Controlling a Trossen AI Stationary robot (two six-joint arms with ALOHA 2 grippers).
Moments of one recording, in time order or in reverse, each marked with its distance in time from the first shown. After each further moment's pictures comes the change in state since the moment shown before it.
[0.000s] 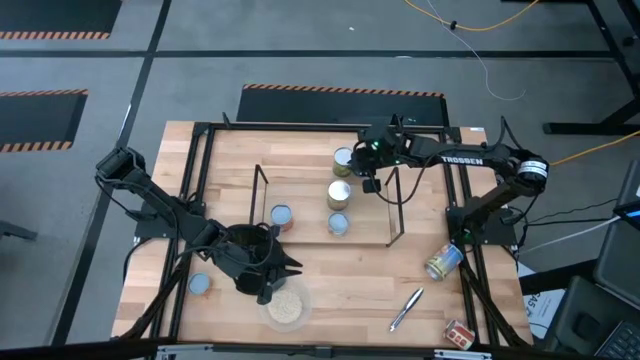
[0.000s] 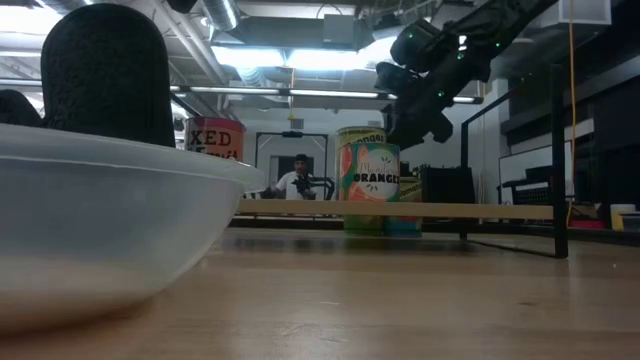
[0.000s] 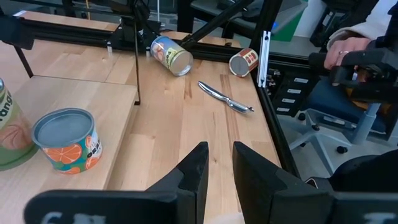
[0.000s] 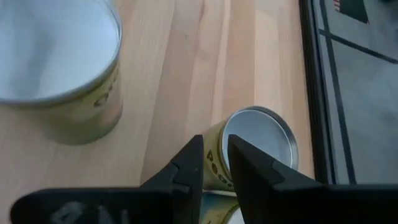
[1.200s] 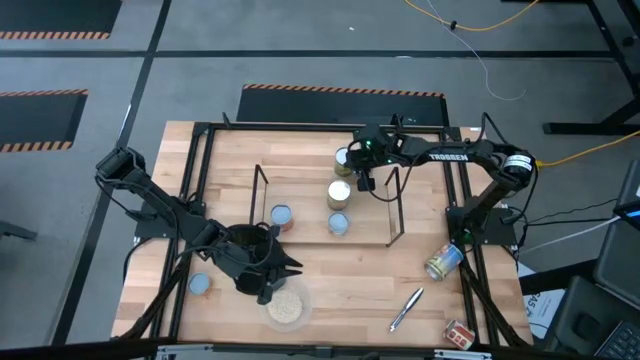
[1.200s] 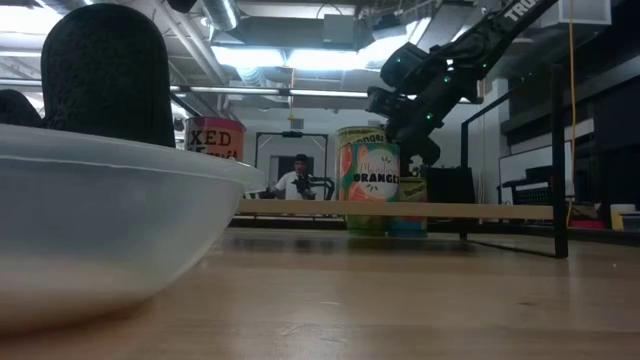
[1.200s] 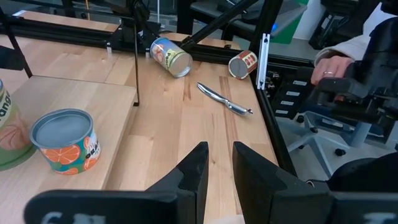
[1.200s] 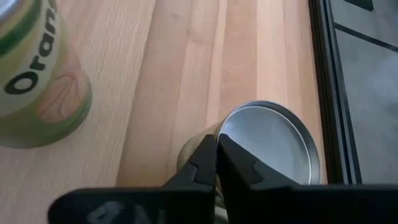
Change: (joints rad) left arm 0.000 0.000 0.000 0.008 0.000 -0.007; right arm -0.034 0.121 0.003 0.070 -0.001 -0.002
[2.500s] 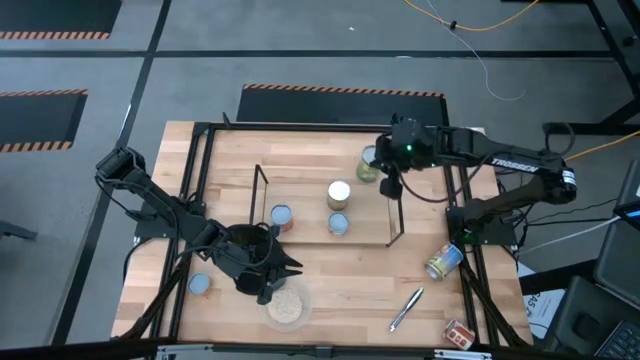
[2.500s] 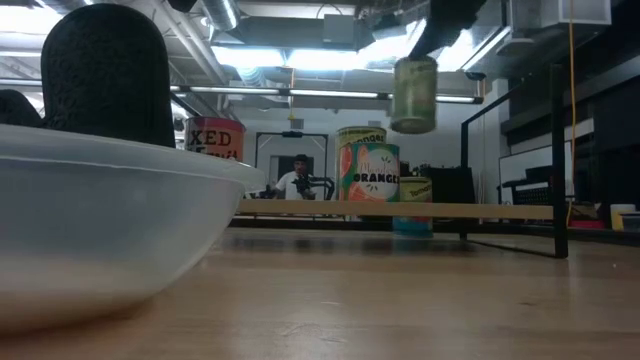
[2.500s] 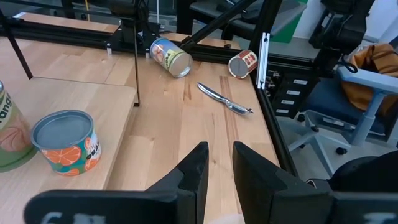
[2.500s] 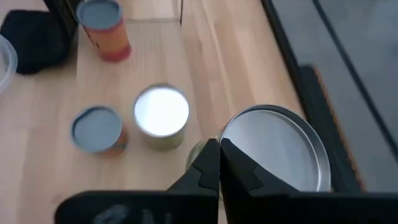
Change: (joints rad) left arm 0.000 0.000 0.000 -0.001 0.000 0.010; right arm 0.280 -0.369 0.357 -0.714 0.233 0.573
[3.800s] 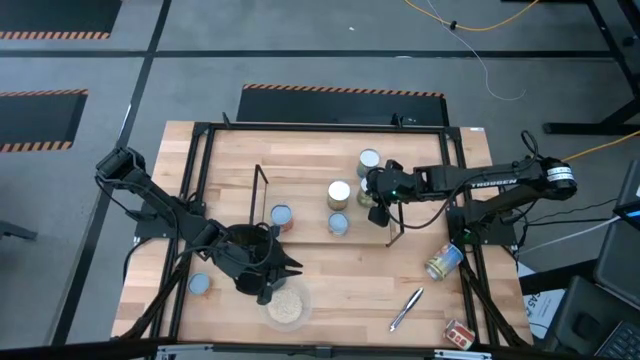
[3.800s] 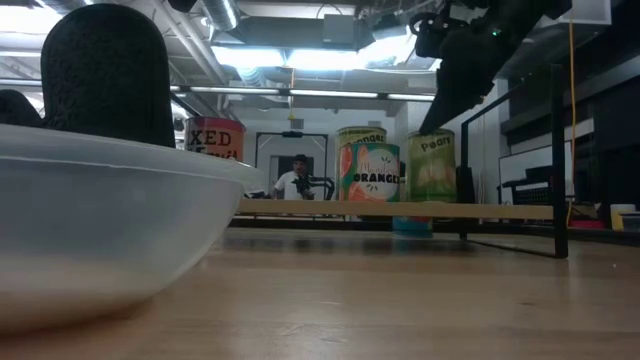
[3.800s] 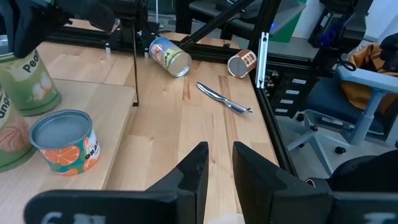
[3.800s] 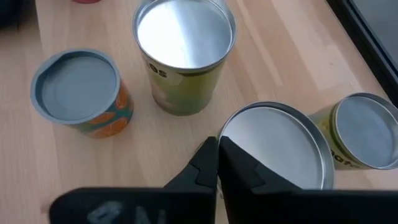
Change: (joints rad) left arm 0.000 0.000 0.000 0.000 0.004 -0.001; right arm 0.158 0.008 -0.425 0.347 0.154 0.266
